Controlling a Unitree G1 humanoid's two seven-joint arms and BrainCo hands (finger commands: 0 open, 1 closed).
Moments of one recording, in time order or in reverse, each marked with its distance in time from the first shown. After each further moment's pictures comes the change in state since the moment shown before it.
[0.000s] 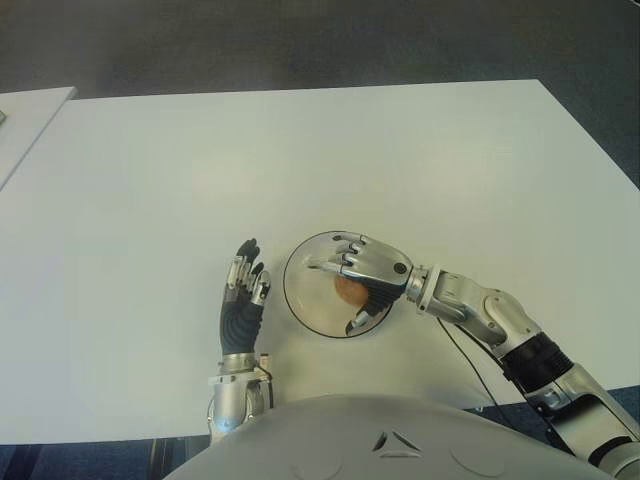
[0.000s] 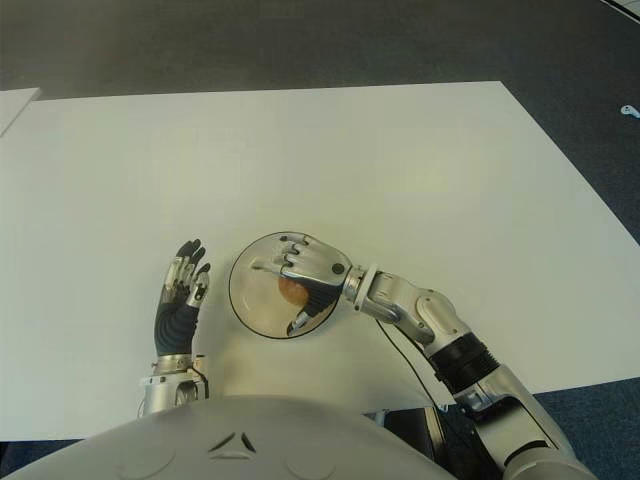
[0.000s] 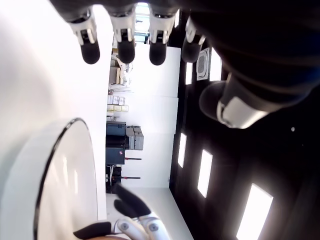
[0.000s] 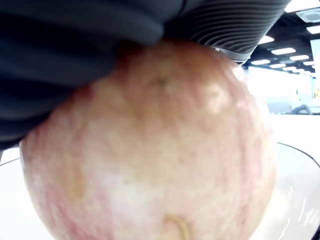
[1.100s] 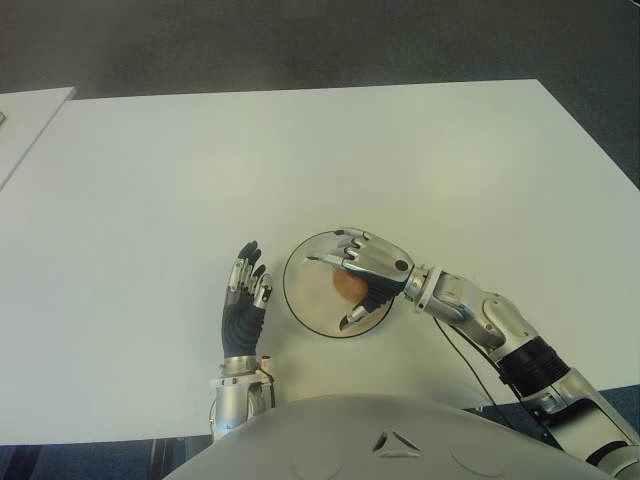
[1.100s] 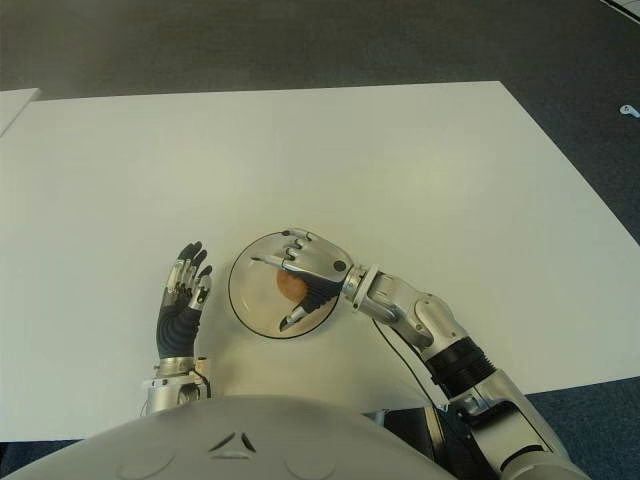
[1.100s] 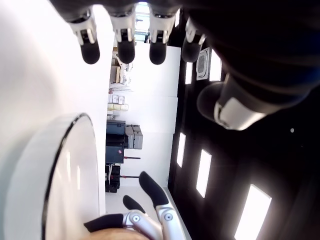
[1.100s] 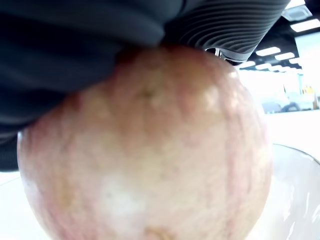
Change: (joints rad) left arm -0.002 0.000 -0.008 0.029 -0.008 -0.022 0.000; right arm 0.019 0.025 -0.015 0.000 0.074 0.037 0.024
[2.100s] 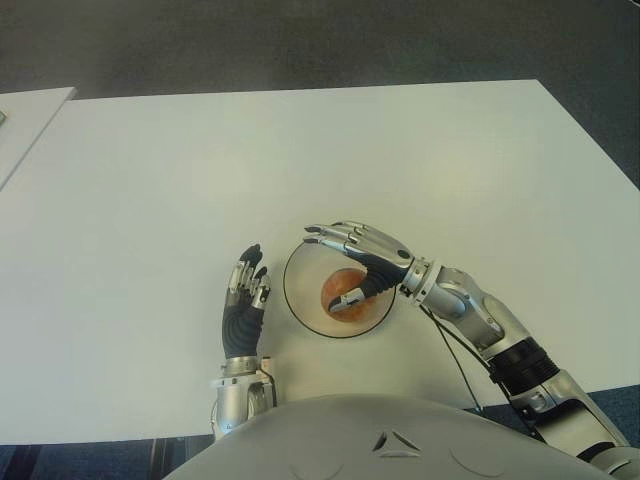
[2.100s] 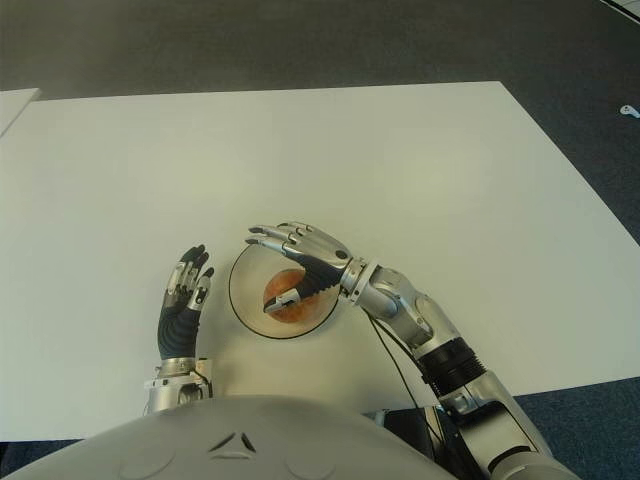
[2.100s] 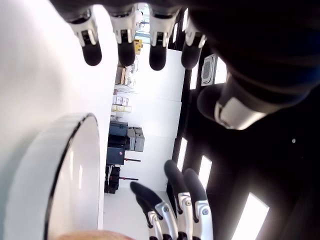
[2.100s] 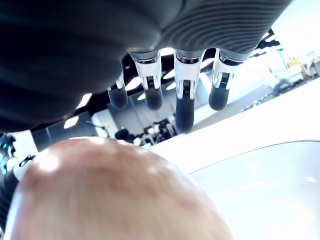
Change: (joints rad) left arm -0.017 -0.002 -0.011 0.022 -0.081 0.002 -0.020; right arm 0.006 0.073 -0.047 0.023 0.308 0.018 0.142
